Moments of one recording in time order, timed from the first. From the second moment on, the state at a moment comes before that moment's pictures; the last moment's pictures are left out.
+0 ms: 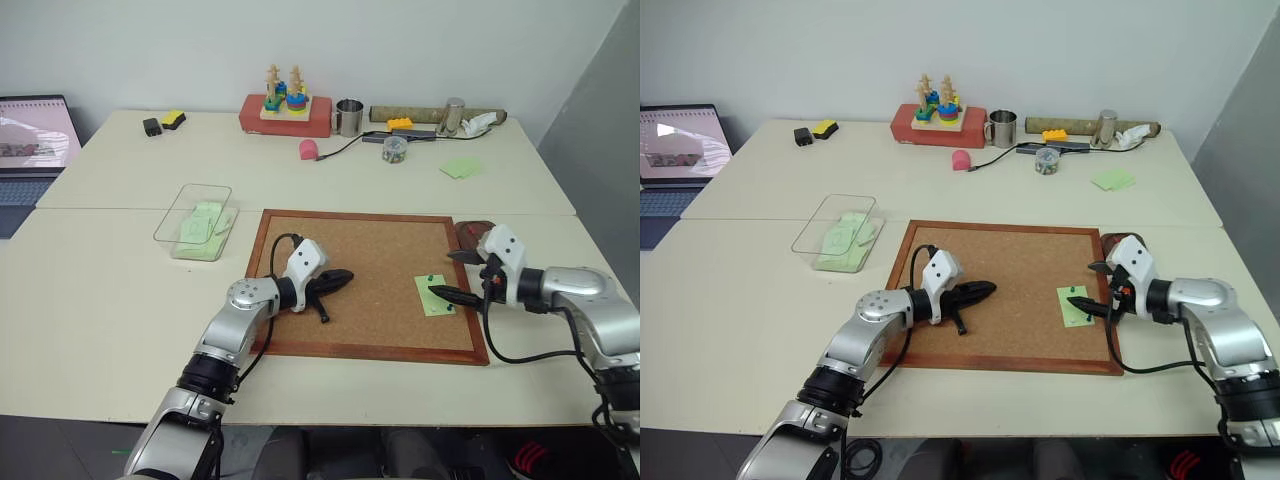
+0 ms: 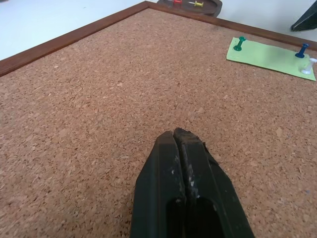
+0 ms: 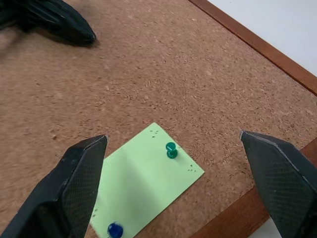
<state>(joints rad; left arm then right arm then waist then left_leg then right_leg) -0.47 0.32 -0.22 0.27 -0.17 0.17 -0.84 -0.38 -0.74 0.07 0.06 0.29 0.39 0.96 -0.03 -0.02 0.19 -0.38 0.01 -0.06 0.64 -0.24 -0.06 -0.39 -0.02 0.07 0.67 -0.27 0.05</state>
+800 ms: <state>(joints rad) -0.46 0.32 -0.21 0.26 -0.15 0.18 -0.84 -0.43 -0.67 0.08 0.25 0.21 0.21 1.01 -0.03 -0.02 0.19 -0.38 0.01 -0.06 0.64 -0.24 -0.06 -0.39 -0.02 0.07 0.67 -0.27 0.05</state>
